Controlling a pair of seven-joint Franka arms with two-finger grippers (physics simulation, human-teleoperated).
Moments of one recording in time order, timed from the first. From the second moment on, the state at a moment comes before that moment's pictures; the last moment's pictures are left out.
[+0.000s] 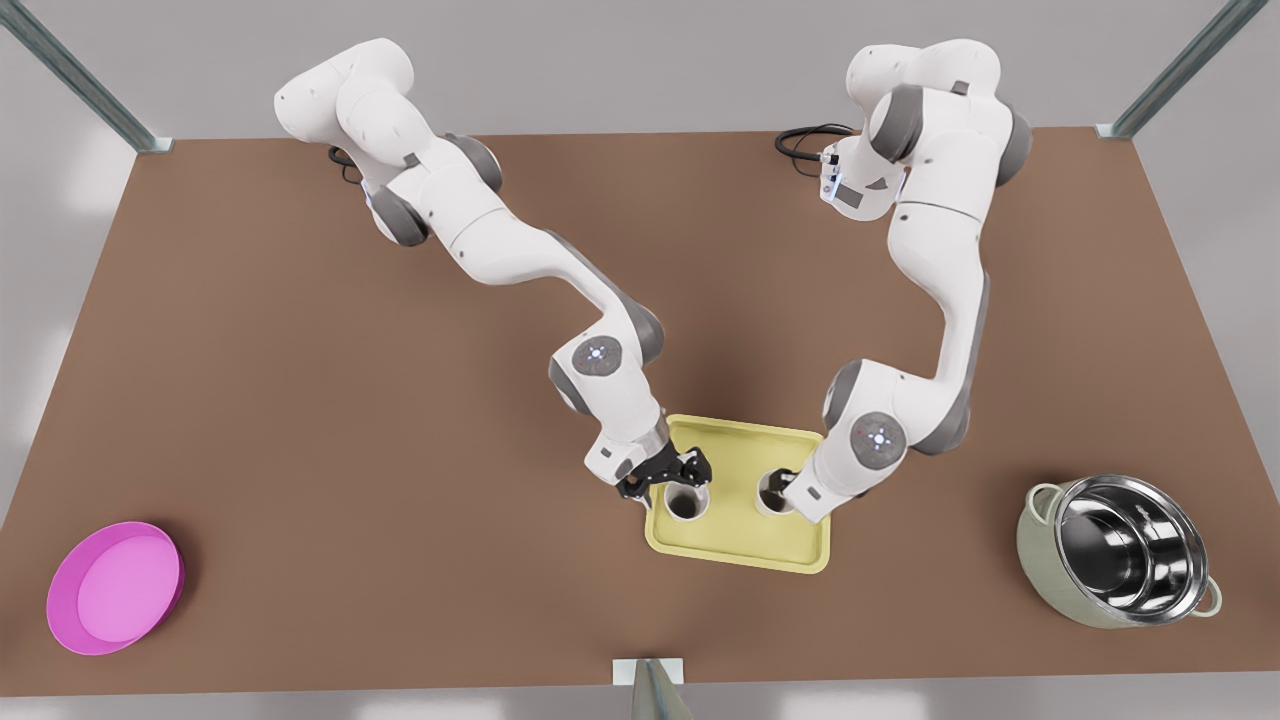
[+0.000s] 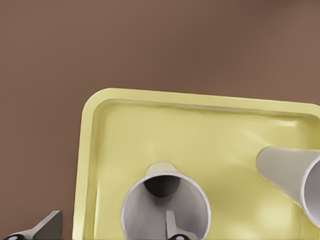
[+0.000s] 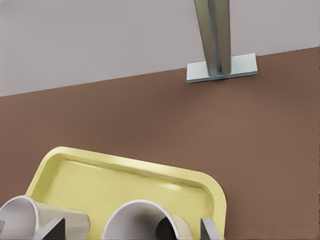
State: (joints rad) left arm -0.23 0.81 -0.13 -1.30 0.08 2.10 -0.28; right arm 0.67 1.23 0.01 -0.61 -0.02 2.41 0.67
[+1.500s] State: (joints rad) left arm 0.09 0.82 -0.13 -1.29 0.05 2.04 -0.06; right arm 0.64 1.15 0.03 -0.75 0.02 2.34 0.55
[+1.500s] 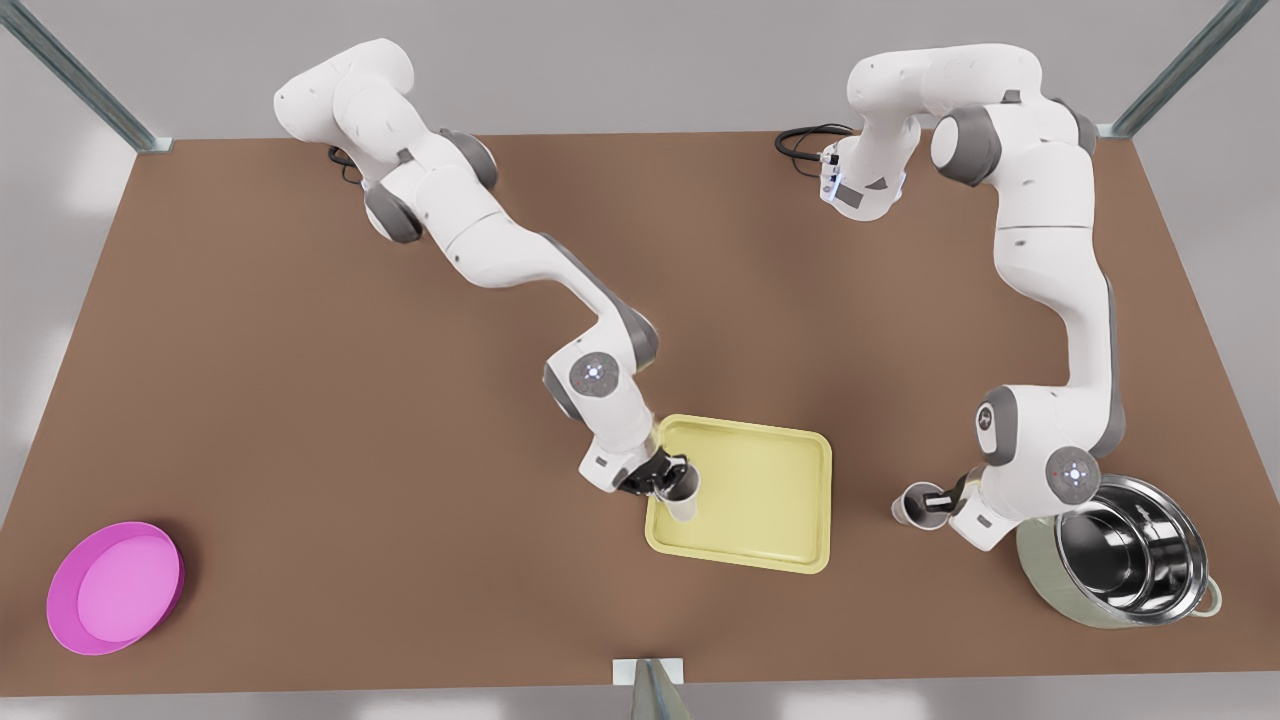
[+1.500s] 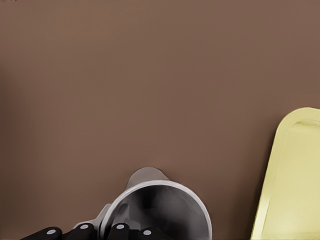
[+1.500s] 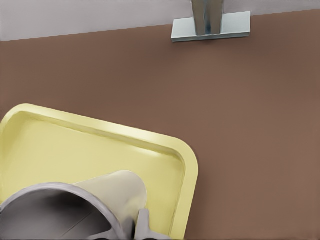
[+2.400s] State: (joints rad) left arm 0.09 0.19 -0.17 -1.48 0.03 1.69 0.04; right arm 0.41 0.55 0.00 -1.55 0.09 2.28 0.37
